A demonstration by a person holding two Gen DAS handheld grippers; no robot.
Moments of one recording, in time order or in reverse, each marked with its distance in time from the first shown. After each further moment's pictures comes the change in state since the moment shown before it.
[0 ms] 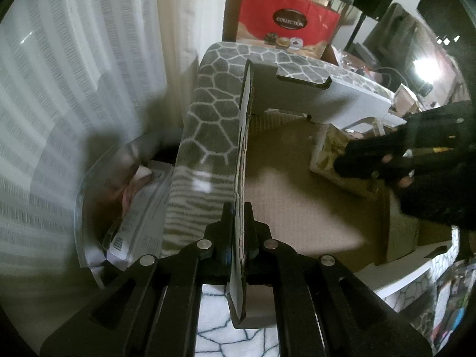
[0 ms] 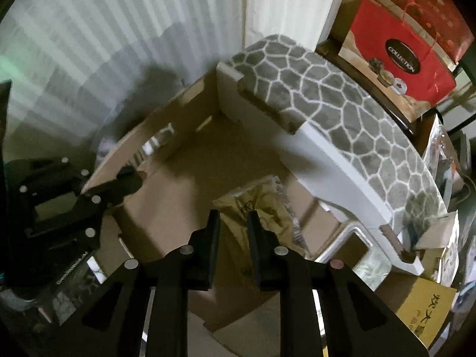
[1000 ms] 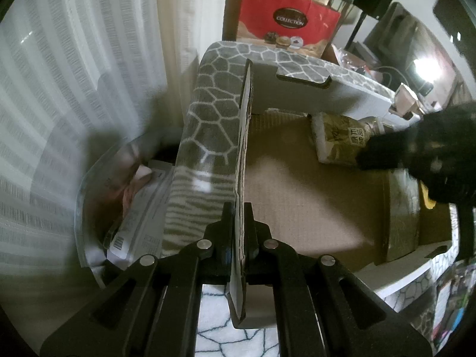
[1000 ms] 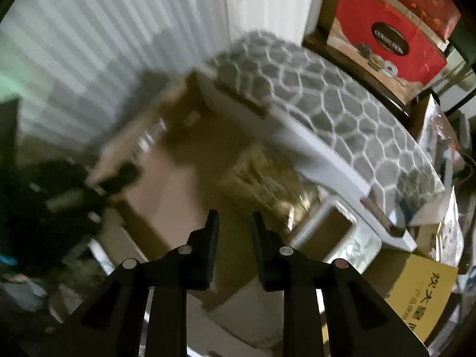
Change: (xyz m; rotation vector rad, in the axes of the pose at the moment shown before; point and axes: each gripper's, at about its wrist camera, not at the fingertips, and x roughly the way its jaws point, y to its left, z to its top) left arm 0.000 0.000 0.000 -0.005 0.002 0.003; right arm -0.017 -0.007 -0.008 0.069 0.001 0.024
